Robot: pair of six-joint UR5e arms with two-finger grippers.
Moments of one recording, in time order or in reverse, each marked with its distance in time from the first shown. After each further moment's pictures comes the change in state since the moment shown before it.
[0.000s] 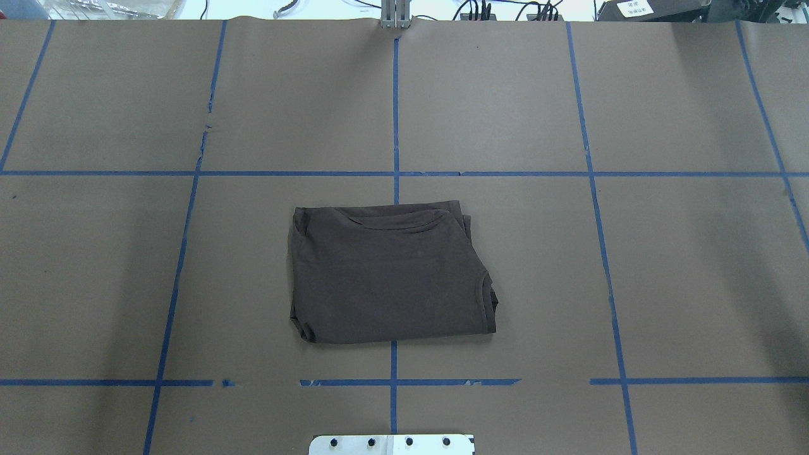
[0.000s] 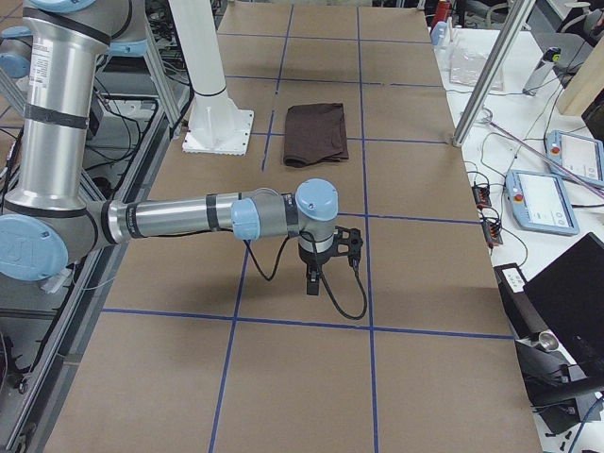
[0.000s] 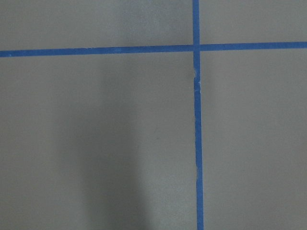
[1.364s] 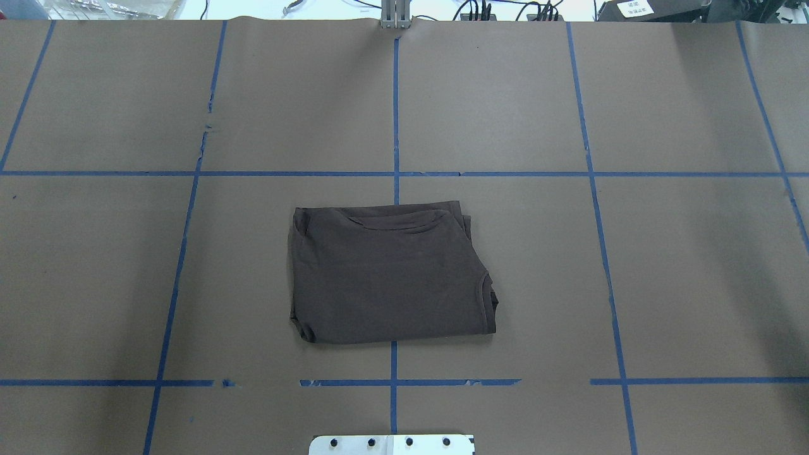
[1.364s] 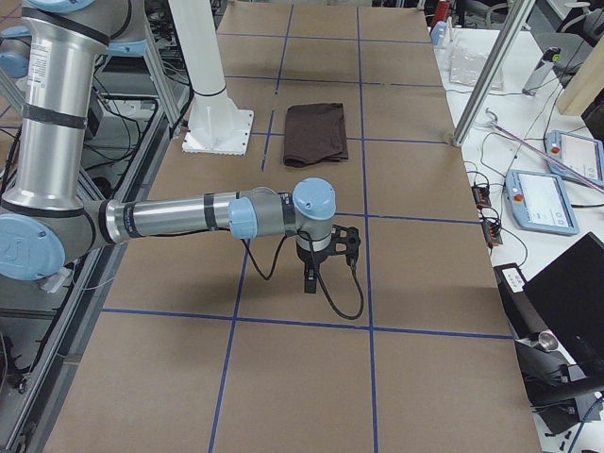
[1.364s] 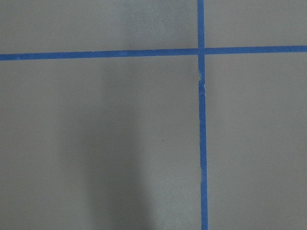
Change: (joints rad) left arm 0.110 0.016 -0.075 -0.008 0.012 -0.072; right arm 0.001 0.005 0.008 0.001 0.004 0.004
